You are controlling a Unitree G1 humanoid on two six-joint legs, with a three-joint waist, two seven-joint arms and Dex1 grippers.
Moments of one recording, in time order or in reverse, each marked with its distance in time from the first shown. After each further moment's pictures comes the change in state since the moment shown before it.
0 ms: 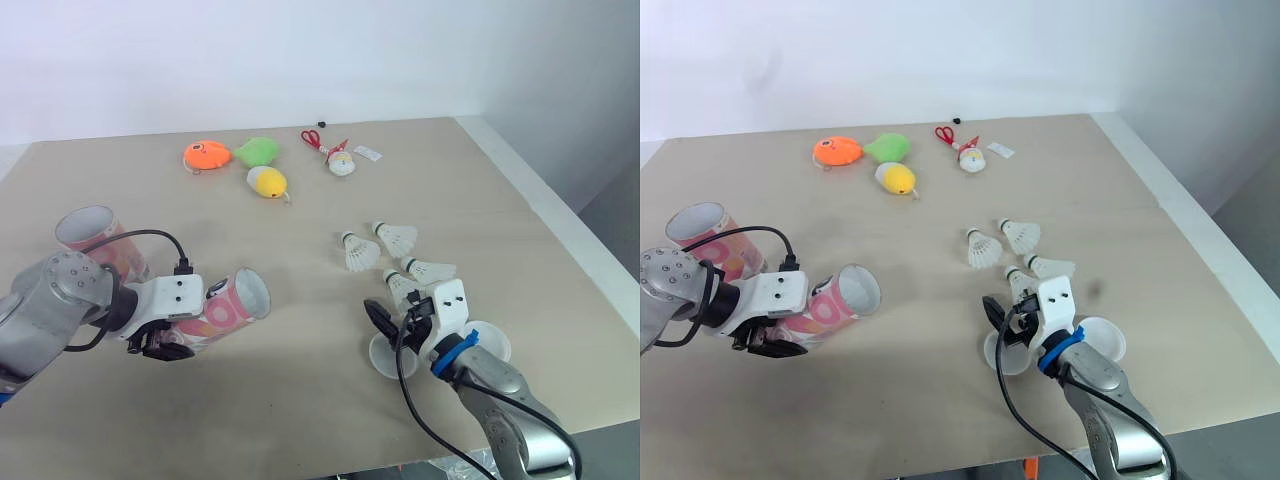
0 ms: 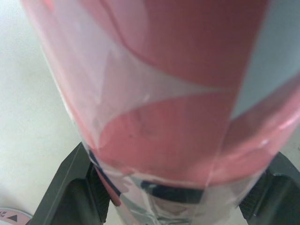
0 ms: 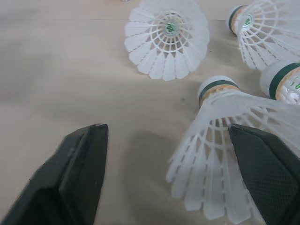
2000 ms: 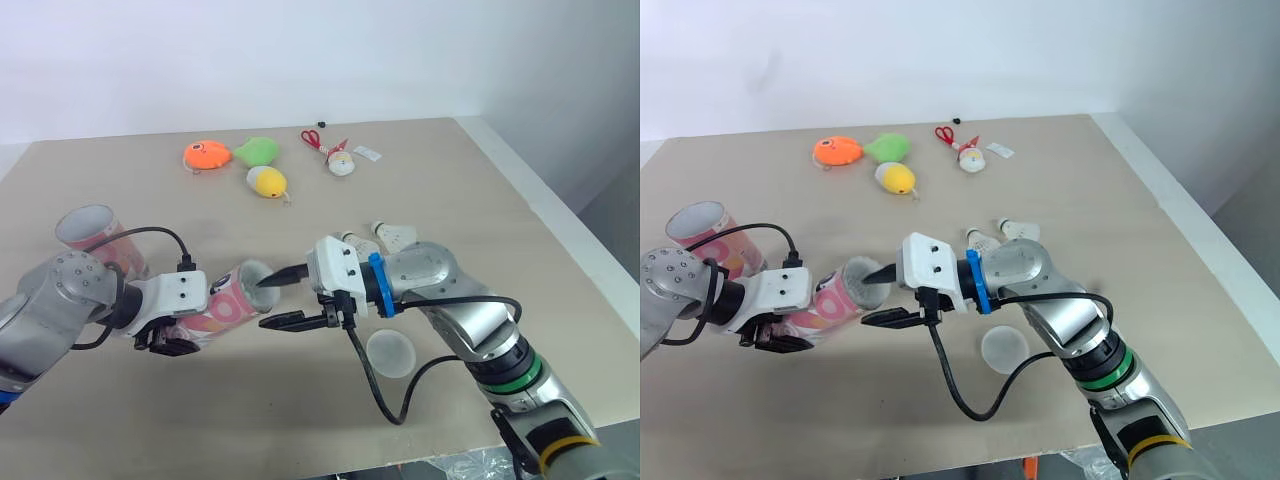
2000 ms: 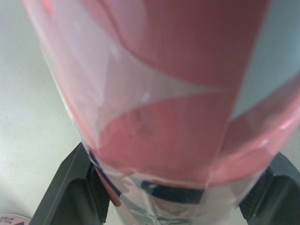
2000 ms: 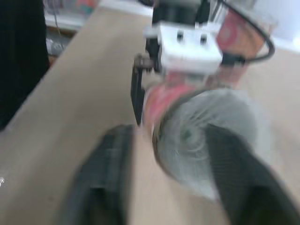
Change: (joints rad) left arm -0.003 -0.034 0.007 -0.005 0.012 0.018 0.022; right arm -0.785 -0.176 0.432 0.175 0.079 -0.092 0.756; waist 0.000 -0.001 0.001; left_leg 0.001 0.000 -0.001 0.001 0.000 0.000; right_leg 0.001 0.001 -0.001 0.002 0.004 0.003
